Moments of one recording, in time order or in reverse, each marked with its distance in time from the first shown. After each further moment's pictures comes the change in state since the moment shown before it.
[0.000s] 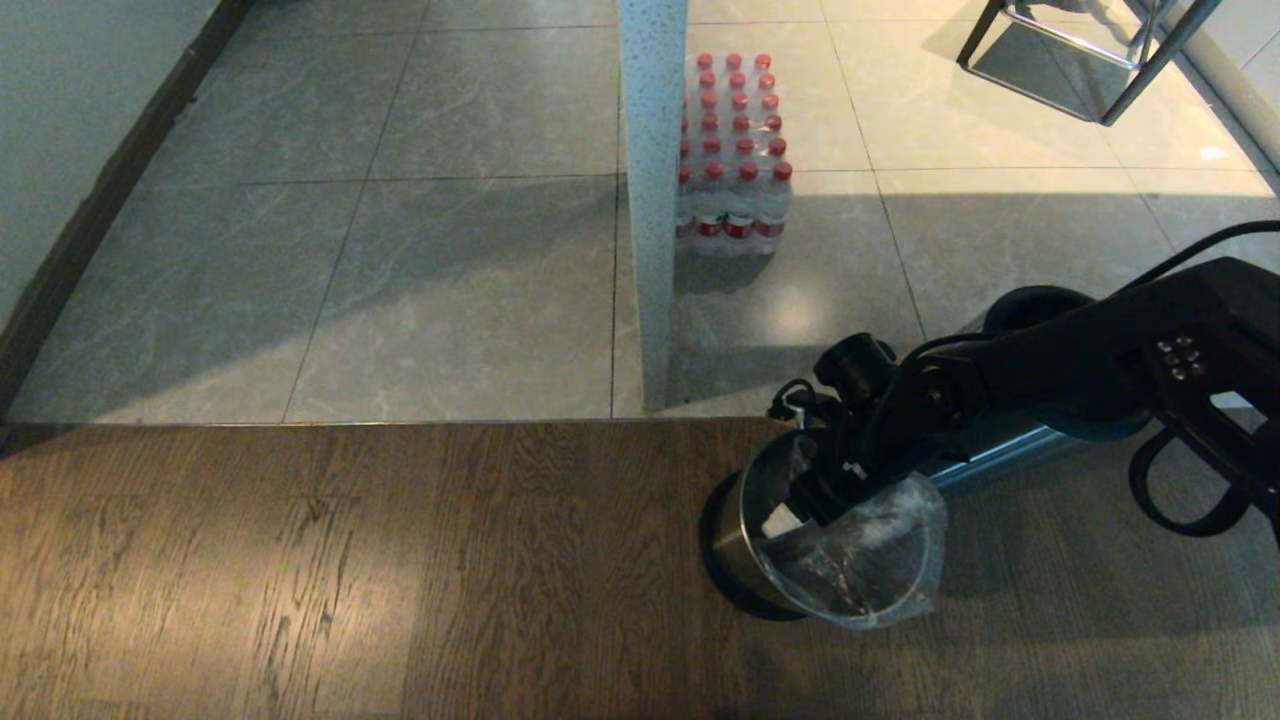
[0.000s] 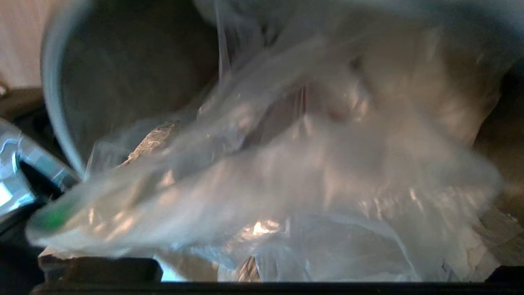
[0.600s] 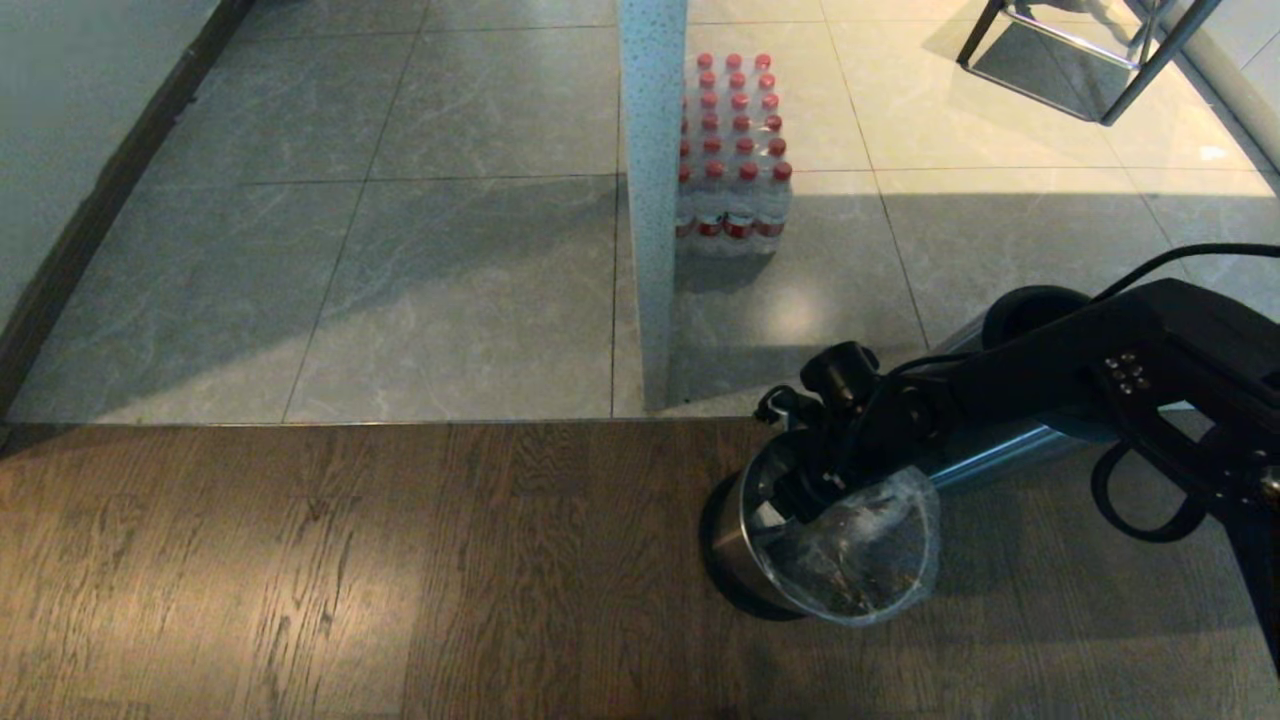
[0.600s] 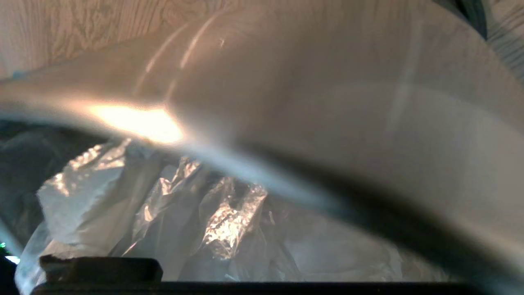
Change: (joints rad) left arm 0.000 0.000 0.000 0.000 0.000 0.000; right arm 0.011 0.063 0.001 -0.151 -0.050 -0.040
